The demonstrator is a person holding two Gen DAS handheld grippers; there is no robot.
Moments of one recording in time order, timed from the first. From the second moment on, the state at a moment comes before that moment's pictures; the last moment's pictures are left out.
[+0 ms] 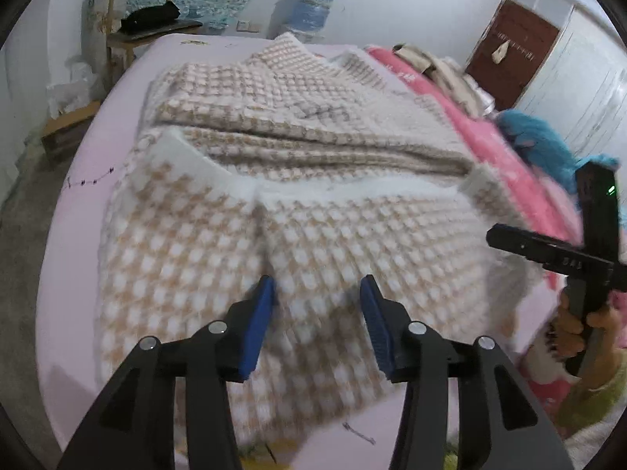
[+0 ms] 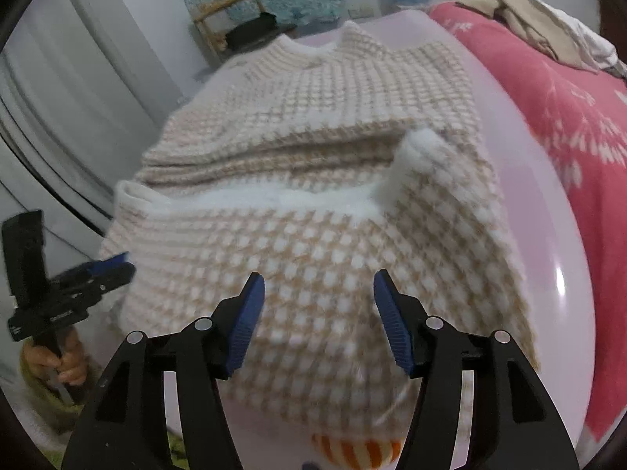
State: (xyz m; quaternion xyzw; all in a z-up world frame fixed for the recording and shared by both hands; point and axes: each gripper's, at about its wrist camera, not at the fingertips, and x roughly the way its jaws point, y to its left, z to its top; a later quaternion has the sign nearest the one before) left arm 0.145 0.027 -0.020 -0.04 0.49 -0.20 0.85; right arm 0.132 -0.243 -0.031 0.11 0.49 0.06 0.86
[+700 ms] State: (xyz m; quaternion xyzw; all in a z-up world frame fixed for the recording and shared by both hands) left arm 0.144 0.026 -0.001 0.00 0.41 -0.17 0.90; right arm 0.121 -0.230 -0.001 0.06 0.43 0.04 0.90
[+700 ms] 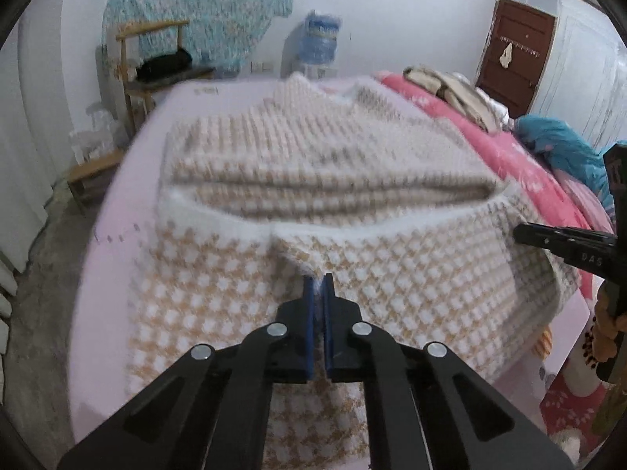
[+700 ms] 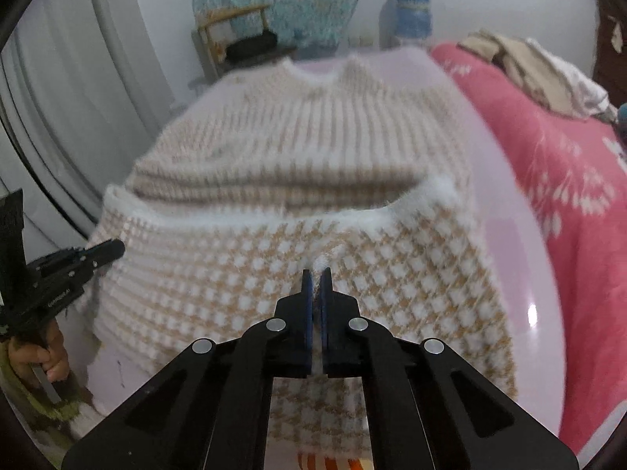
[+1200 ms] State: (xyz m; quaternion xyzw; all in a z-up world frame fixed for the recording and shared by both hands) left arm 0.169 0.029 -0.021 0.00 0.44 -0.17 0.88; right arm 0.139 -0.248 -0.034 0.08 0.46 0.03 0.88
